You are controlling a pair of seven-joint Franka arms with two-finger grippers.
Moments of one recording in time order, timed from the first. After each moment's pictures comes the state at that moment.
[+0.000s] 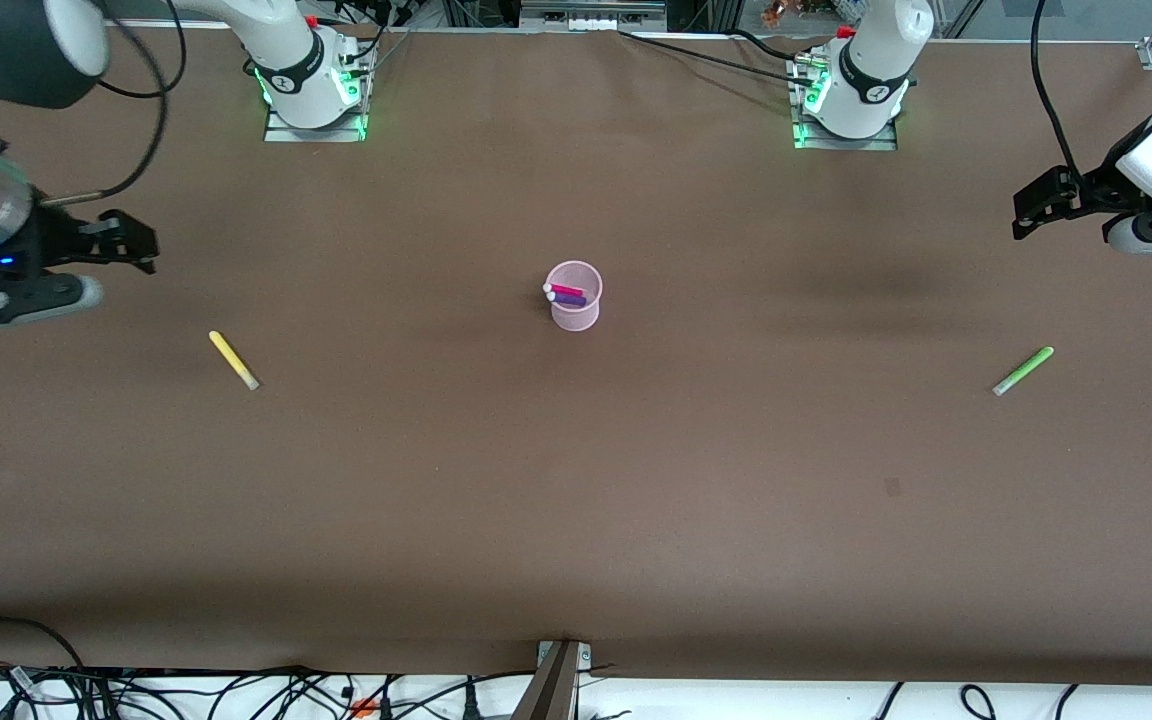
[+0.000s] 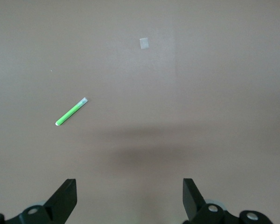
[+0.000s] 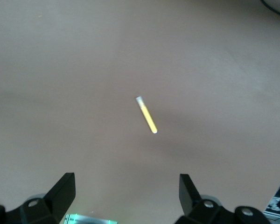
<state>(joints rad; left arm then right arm) -0.07 -0.07 0.04 -1.71 0.04 1.58 0.02 0.69 0.23 -0.71 -1.41 0.02 1.49 -0.29</state>
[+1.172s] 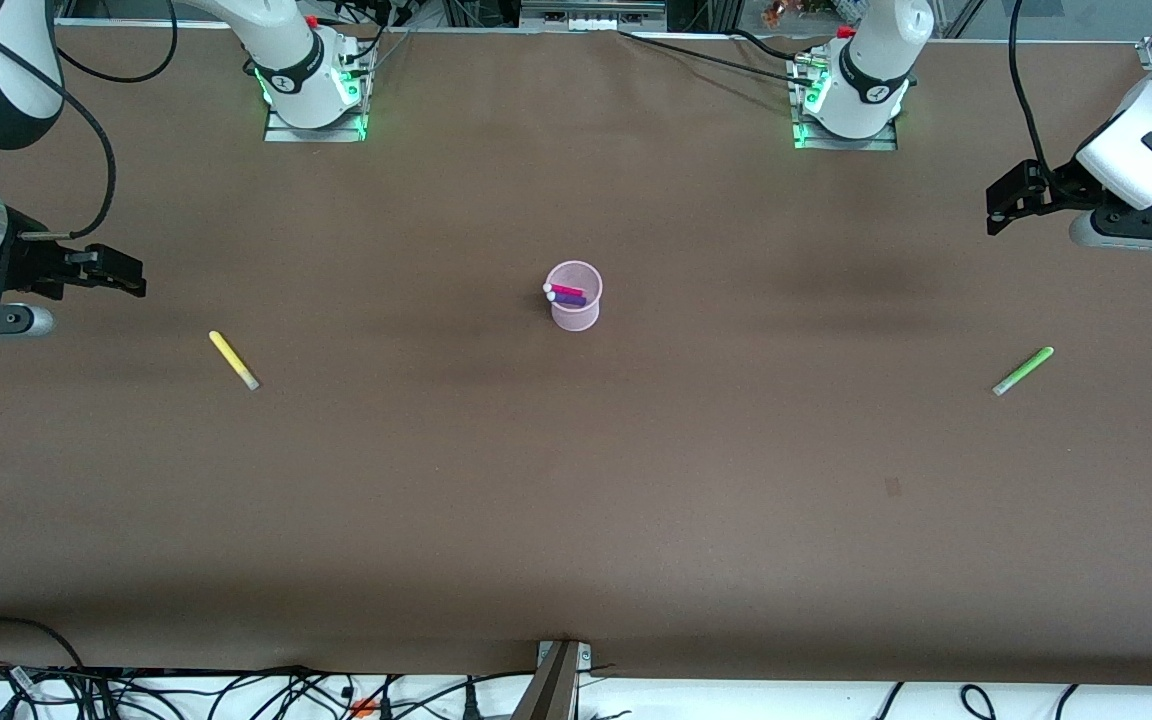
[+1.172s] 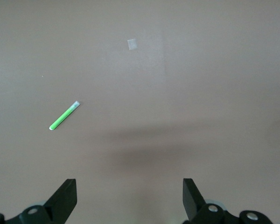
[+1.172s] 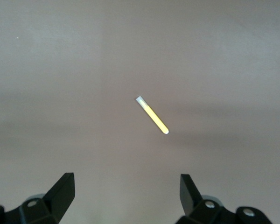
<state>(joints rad) -0.07 -0.07 0.00 -1.70 0.04 1.57 0.02 0.34 0.15 -0.38 -1.61 0.03 1.64 -0.10</state>
